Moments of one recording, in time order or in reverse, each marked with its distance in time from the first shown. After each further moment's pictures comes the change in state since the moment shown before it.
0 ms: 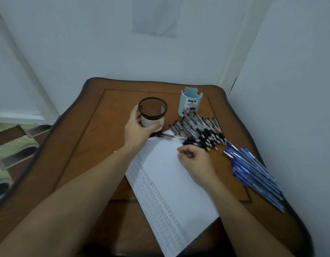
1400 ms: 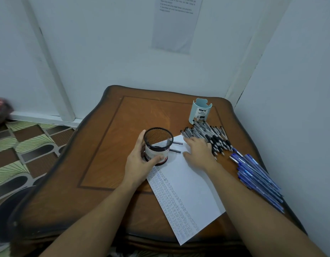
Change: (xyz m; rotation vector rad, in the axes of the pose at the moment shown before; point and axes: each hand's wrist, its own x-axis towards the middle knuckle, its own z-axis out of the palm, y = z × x) left_hand -0.101 -0.017 -0.057 0.049 -0.051 0.031; right_hand 0.018 -0.050 0.013 -0.956 -0.152 -0.196
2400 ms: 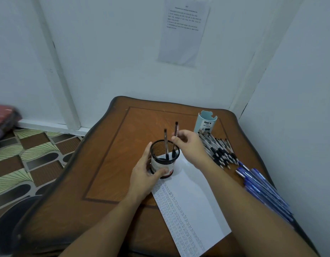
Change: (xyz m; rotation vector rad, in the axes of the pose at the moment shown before) left_hand 0.002 0.001 -0.002 0.029 -0.014 0.016; right_hand 0.026 -0.062 -0.037 0.866 0.125 -0.030
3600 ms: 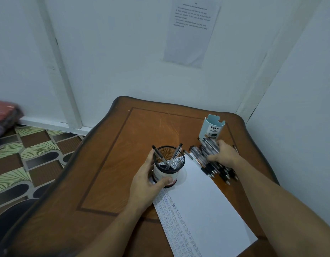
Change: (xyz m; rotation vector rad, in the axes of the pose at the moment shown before) left_hand 0.003 -0.005 0.002 -0.073 -0.006 -0.003; right_hand 0.054 0.081 -0.084 -0.587 -0.145 0.386
